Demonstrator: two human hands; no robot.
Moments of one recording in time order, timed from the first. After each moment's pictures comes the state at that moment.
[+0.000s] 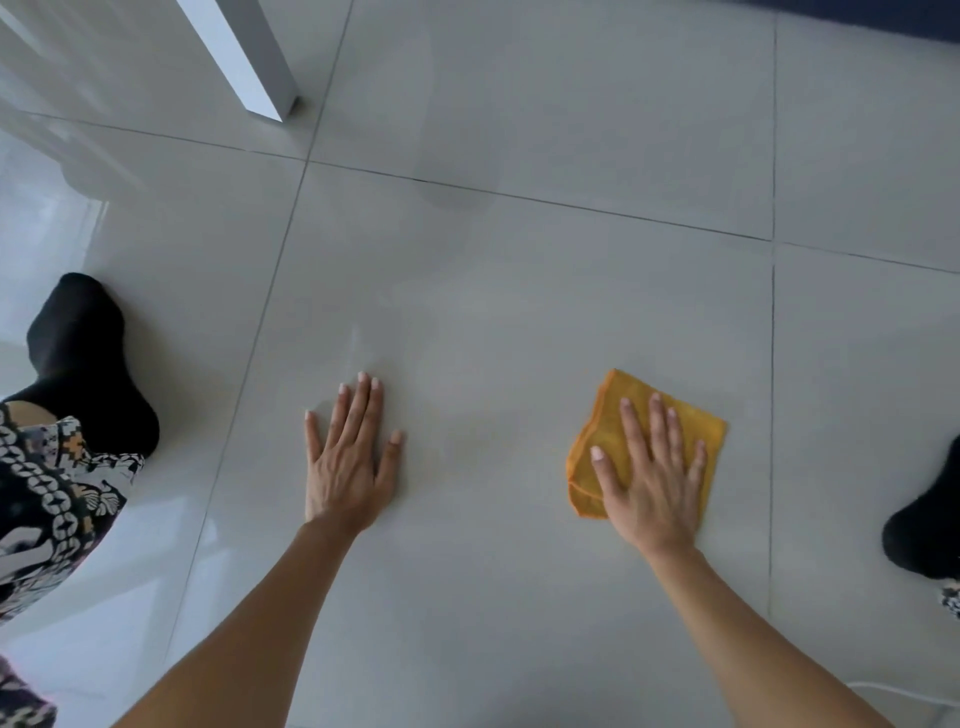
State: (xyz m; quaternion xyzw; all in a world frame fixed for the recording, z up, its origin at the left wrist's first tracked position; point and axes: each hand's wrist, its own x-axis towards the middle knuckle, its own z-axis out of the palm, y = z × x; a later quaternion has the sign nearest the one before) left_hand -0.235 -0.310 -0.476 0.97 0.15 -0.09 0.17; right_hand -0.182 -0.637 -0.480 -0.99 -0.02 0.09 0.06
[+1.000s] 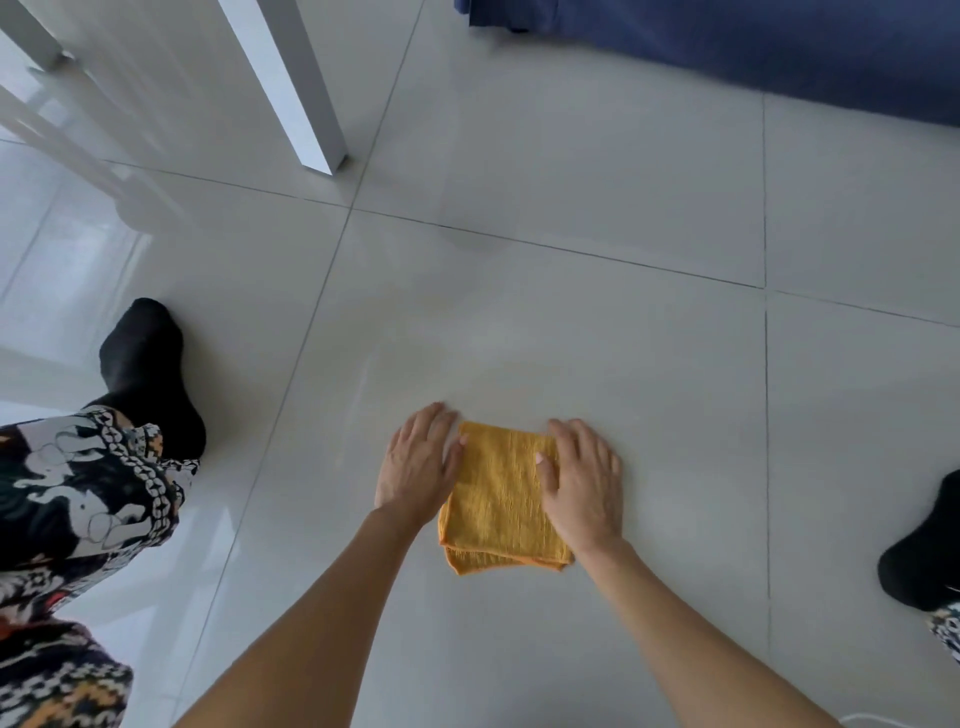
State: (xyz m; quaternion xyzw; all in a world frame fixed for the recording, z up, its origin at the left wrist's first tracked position) left_hand -0.205 -0.349 -0.444 0.96 0.09 -0.09 0.25; right_hand -0.174 -0.548 -0.443 -0.98 -0.11 0.07 0.13
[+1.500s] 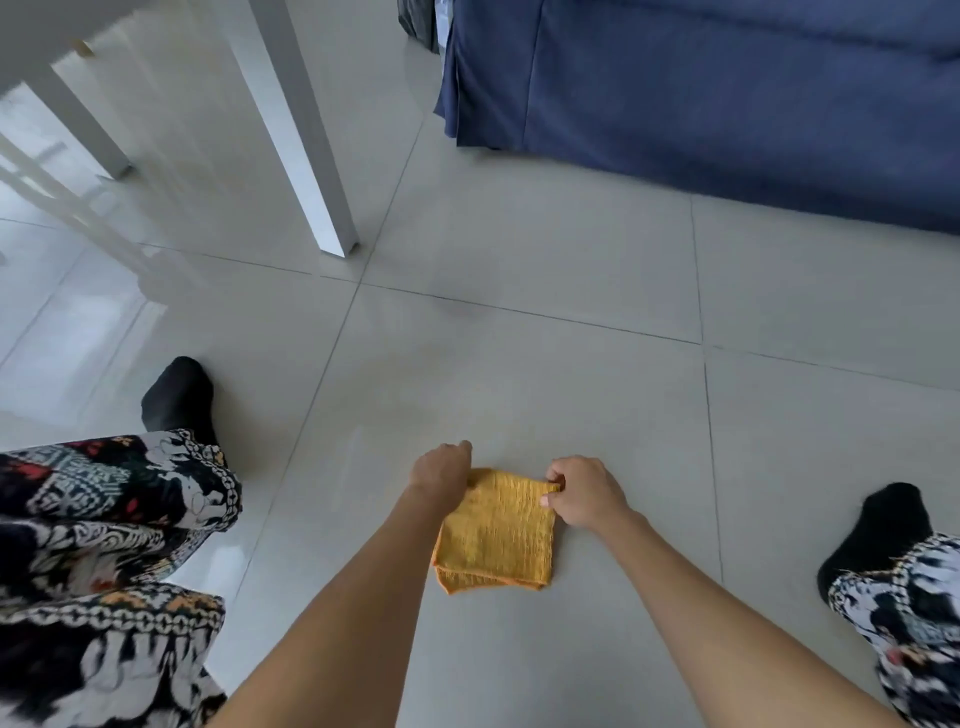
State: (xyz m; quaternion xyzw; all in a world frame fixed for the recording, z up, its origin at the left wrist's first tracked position) left_hand -0.163 -0.377 -0.387 0.95 0.06 -0.27 0.14; right_hand -0.136 -0.570 -0.373 -0.93 -0.05 0.32 0.18
